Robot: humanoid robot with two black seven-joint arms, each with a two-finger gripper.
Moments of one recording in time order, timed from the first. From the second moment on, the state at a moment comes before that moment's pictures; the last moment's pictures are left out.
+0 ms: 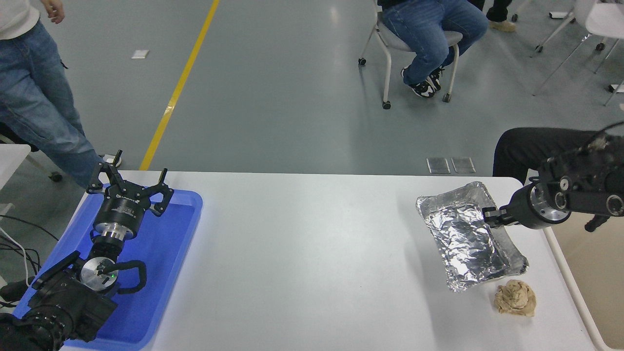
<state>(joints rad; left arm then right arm) -0.64 0.19 -0.89 -0.20 -0.21 -0.79 -0.32 1.82 -0.57 -1.21 1.25 -0.60 0.32 0.07</state>
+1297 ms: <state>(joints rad) -0.64 0.19 -0.89 -0.20 -0.21 -0.79 -0.32 2.14 -0.86 -1.45 1.14 -0.80 0.49 0.08</state>
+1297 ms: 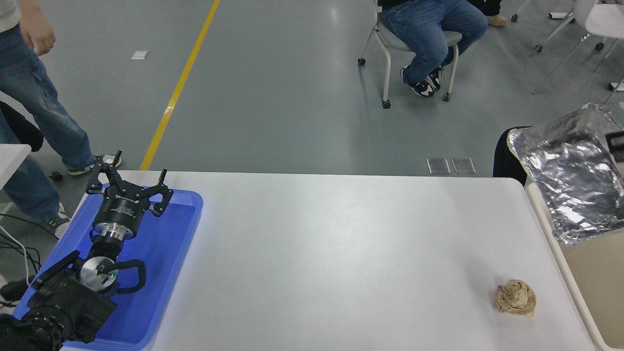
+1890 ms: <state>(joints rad) -0.64 0.19 -0.89 -0.20 -0.21 -0.79 -0.32 1.30 -0.92 -0.96 0.58 -0.88 0.26 0.14</state>
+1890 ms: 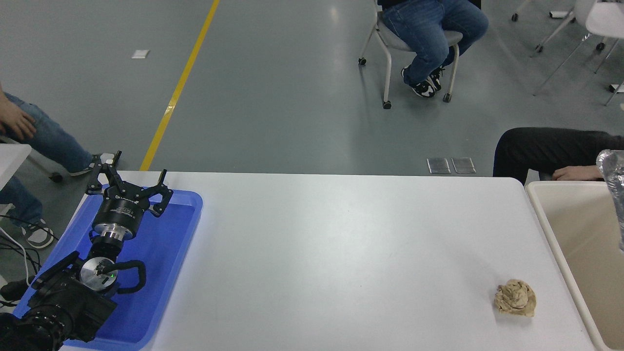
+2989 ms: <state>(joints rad) -0.64 0.20 -0.89 -0.20 -0.21 -0.79 -0.32 0.77 -0.62 -0.70 0.13 -0.67 0.15 0.15</state>
